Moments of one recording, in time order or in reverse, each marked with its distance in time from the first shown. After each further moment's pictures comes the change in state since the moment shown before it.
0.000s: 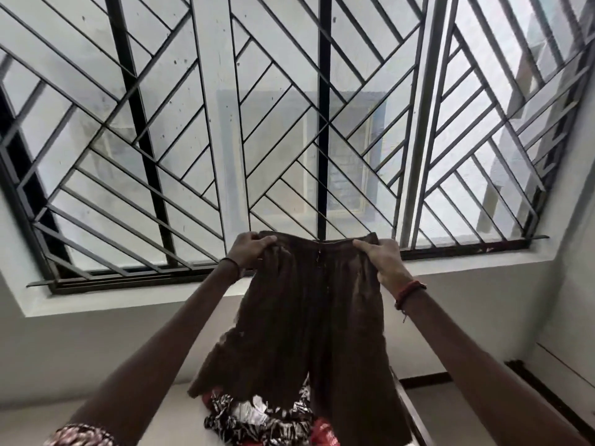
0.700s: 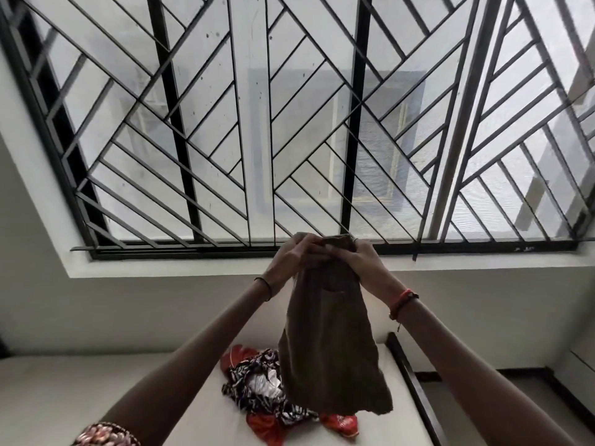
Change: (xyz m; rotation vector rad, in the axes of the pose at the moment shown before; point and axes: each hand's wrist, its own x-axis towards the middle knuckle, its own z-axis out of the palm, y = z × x) left_hand -0.047 -0.036 0.039 -0.308 -0.246 0.139; right_hand -0.051 0.021 0.057 0.126 -0.542 -0.157
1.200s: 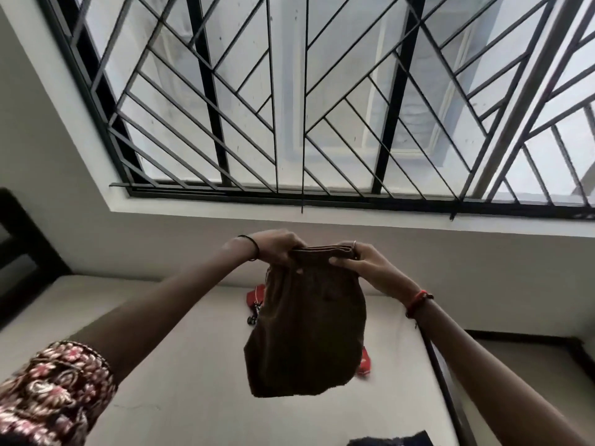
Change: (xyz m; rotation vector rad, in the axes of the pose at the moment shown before) left_hand -0.035 -0.014 -0.076 1.268 -0.529 -0.149; right_hand -0.032 0.061 0.012 -0.243 -0.404 0.162
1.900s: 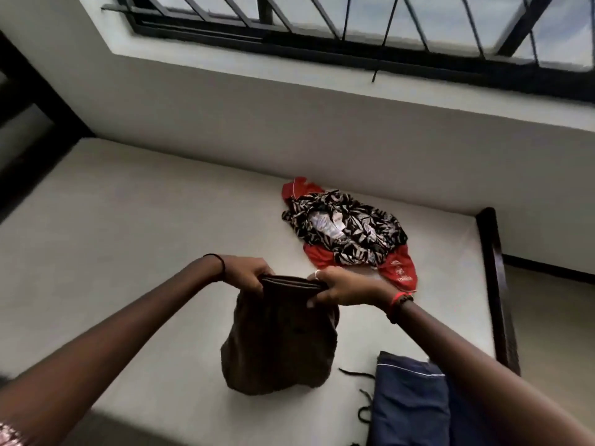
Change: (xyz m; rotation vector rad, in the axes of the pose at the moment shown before) left_hand -0.081 -0.151 0.237 -0.529 -0.571 -0.391; right_hand 0.054 0.199 0.174 -0.491 -0.732 0.254
